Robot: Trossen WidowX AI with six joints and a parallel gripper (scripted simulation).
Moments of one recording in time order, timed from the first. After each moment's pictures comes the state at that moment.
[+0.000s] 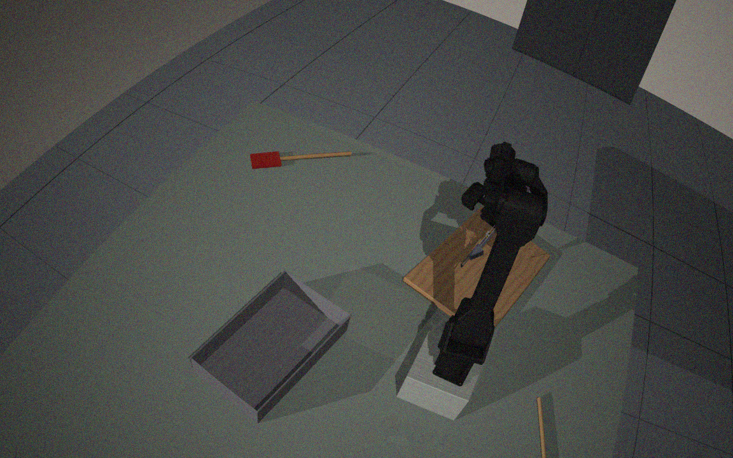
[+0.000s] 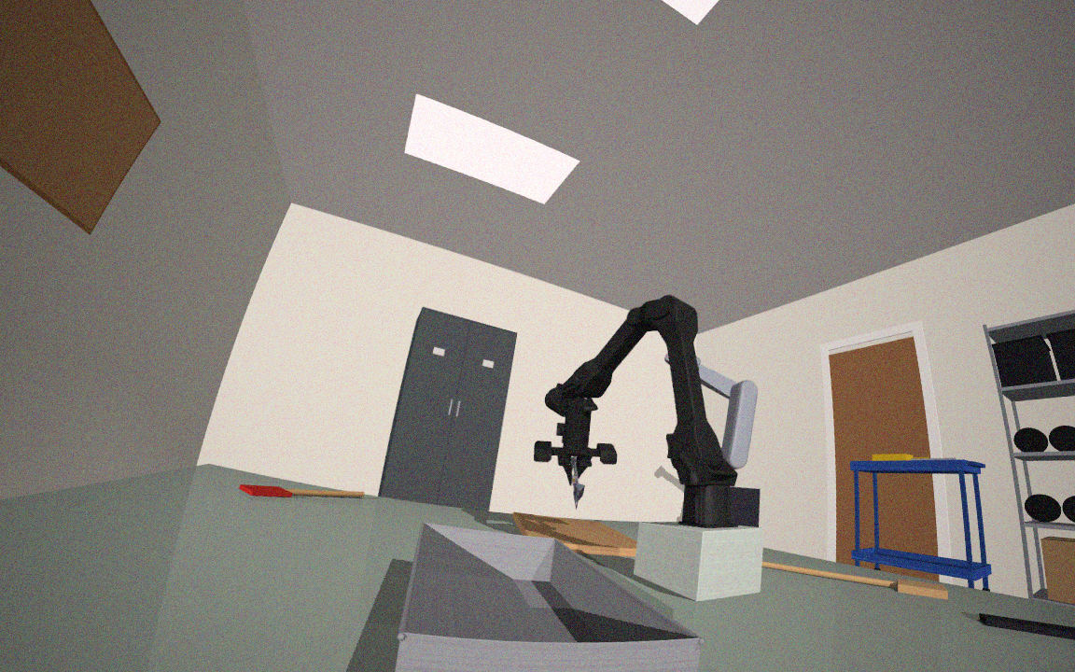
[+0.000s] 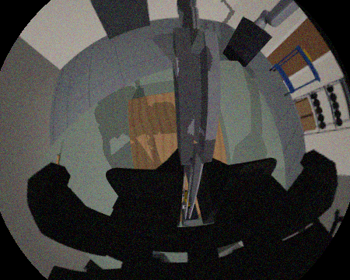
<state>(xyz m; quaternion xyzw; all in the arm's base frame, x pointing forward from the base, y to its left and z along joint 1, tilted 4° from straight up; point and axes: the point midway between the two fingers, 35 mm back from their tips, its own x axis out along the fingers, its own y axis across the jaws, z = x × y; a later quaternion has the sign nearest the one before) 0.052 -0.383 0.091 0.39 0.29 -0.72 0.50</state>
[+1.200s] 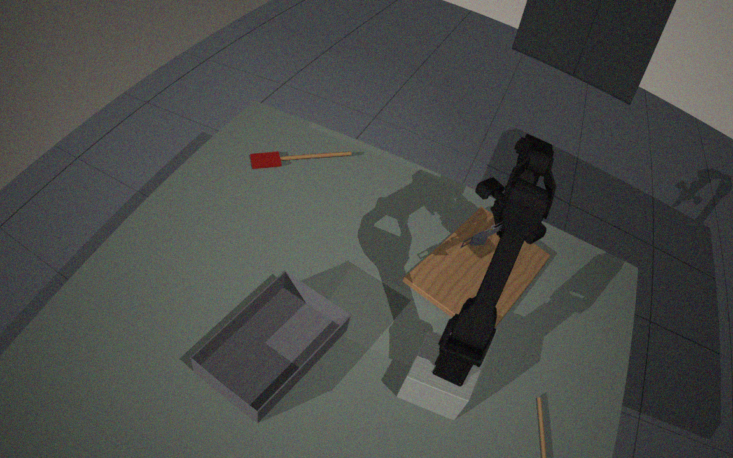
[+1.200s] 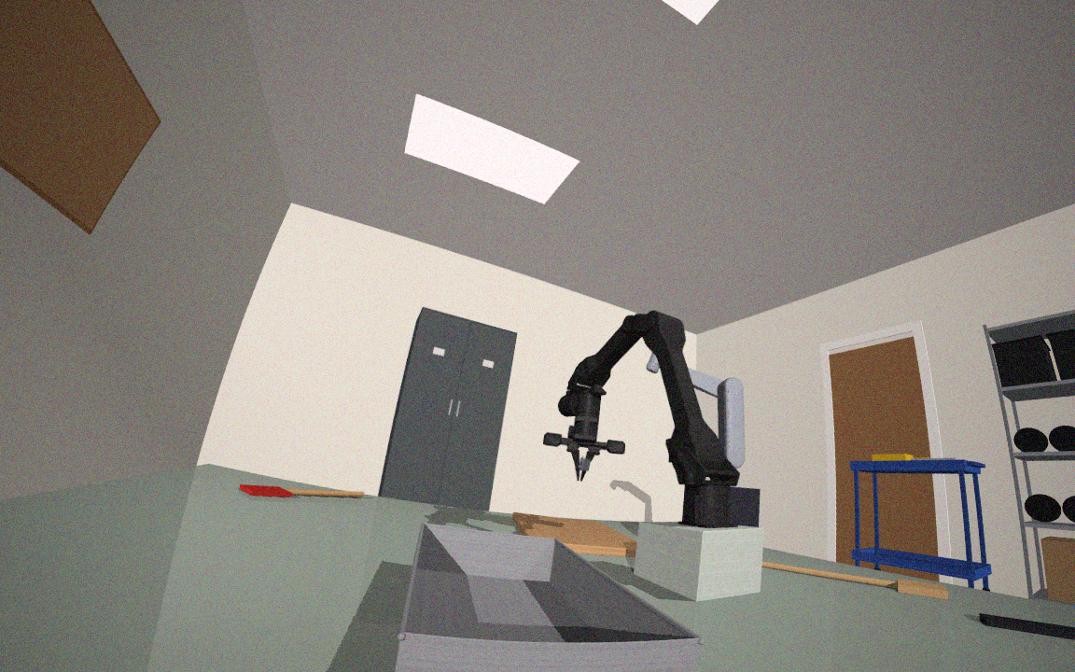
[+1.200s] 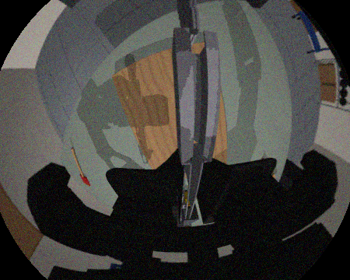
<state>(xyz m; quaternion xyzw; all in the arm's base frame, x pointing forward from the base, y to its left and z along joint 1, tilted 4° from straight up) 0.040 -0.364 0.105 0.59 0.34 -0.60 0.41</state>
